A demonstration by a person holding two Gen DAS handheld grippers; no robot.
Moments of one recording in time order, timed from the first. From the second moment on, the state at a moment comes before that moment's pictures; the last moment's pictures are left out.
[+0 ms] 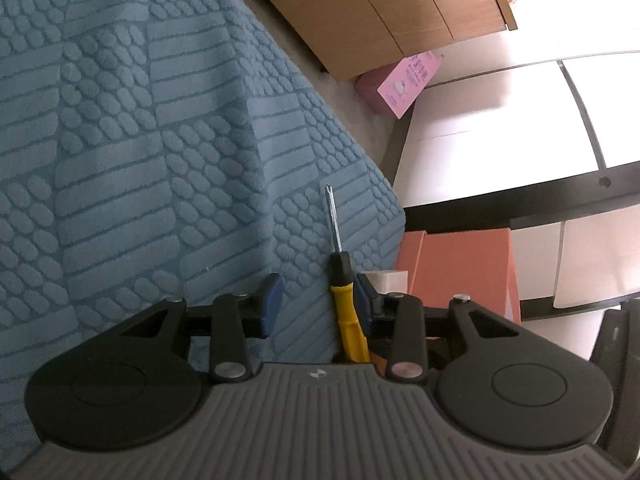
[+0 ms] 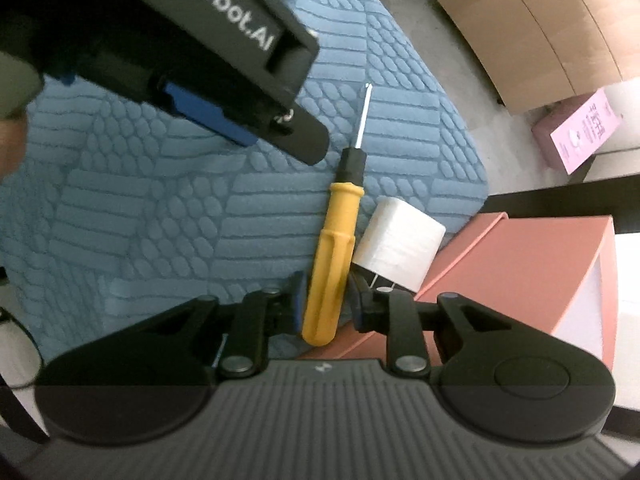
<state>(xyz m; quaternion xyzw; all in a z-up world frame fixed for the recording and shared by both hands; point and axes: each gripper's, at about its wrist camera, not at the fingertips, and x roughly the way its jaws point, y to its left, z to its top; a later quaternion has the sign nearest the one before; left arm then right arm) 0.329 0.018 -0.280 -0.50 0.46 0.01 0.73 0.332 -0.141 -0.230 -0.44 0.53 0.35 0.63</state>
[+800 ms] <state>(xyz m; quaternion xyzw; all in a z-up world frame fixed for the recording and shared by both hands) 0.308 0.005 -0.308 -0.57 0.48 0.00 0.67 0.299 -0.141 -0.167 -0.34 0.55 0.40 0.65</state>
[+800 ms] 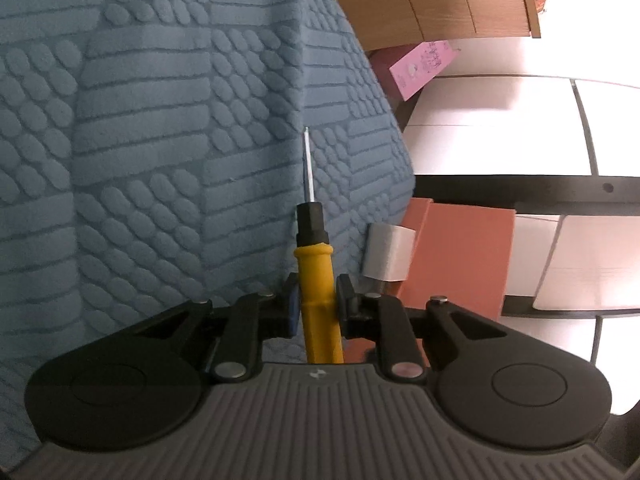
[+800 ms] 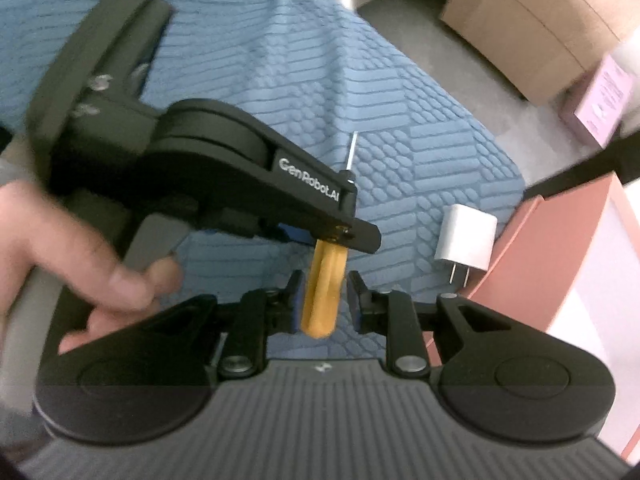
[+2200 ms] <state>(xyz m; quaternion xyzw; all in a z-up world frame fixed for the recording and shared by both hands) 0.309 0.007 -0.291 -0.47 0.49 0.00 0.73 0.342 -0.116 -0.233 -0.60 0.46 0.38 0.53</state>
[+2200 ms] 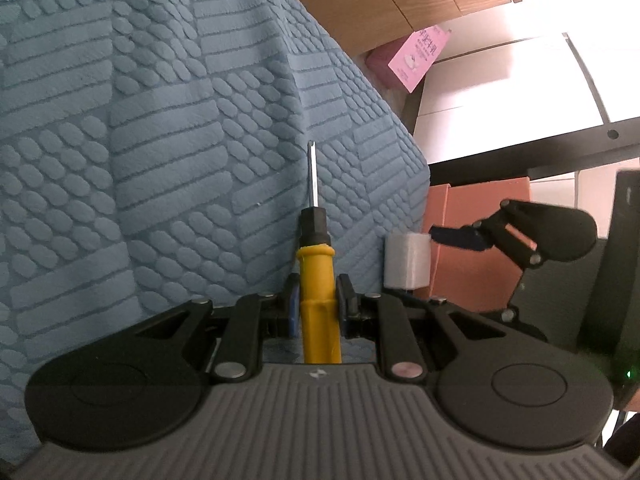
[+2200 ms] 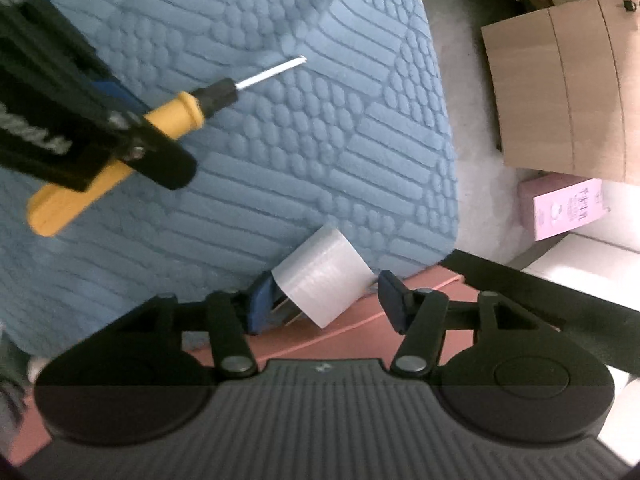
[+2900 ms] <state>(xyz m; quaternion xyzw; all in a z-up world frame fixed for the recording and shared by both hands) 0.251 0.021 -0.253 -0.34 0.49 -0.02 0.80 0.292 -0.129 -0.192 -0.39 0.46 0.32 0.73</state>
